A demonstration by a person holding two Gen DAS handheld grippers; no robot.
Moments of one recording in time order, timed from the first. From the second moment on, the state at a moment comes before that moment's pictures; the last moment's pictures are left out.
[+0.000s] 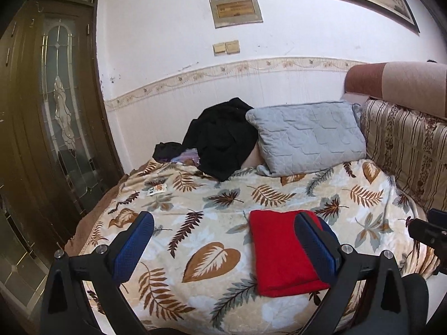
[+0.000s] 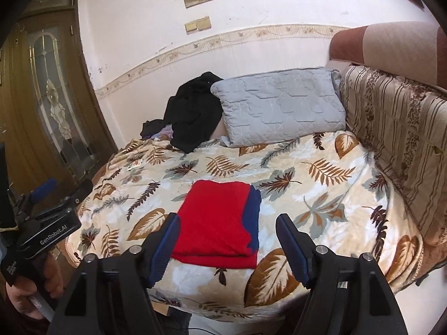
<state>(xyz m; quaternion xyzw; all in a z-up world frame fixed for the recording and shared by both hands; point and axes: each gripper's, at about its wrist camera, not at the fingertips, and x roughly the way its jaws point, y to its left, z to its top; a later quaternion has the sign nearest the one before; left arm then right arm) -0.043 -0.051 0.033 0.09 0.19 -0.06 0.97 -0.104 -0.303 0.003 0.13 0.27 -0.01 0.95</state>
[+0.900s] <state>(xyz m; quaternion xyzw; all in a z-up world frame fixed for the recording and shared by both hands) -0.093 -0.006 0.071 0.08 0.16 -0.02 0.98 -0.116 -0.238 0.036 0.11 0.26 0.00 0.96</state>
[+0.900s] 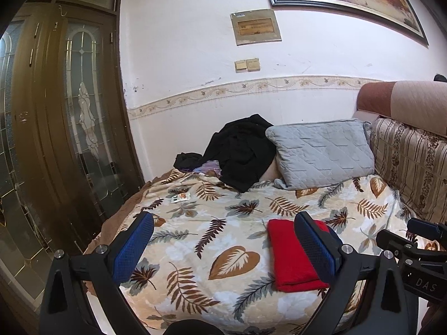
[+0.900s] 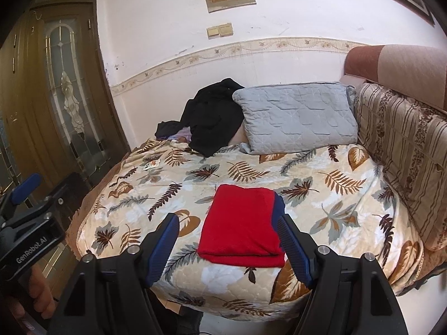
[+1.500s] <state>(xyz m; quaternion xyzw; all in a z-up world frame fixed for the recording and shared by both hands) -0.097 0.004 0.077 0.07 0.15 -0.01 0.99 -0.113 -0.229 0.040 0.09 0.26 -0.01 0.96</state>
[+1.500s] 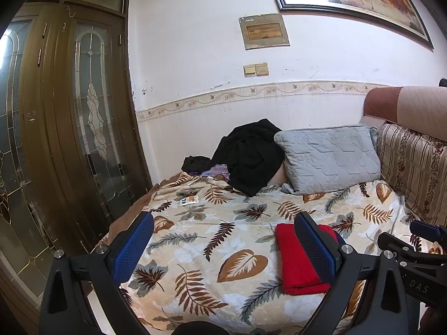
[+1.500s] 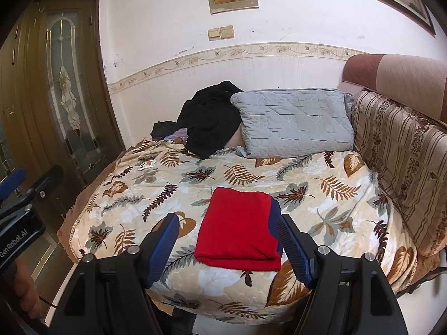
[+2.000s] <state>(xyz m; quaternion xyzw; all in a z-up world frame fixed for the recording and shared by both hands) -0.096 0.007 0.080 0.07 0.15 -0.01 0.99 -0.104 -0.230 0.045 0.08 0.25 -0.02 0.96</state>
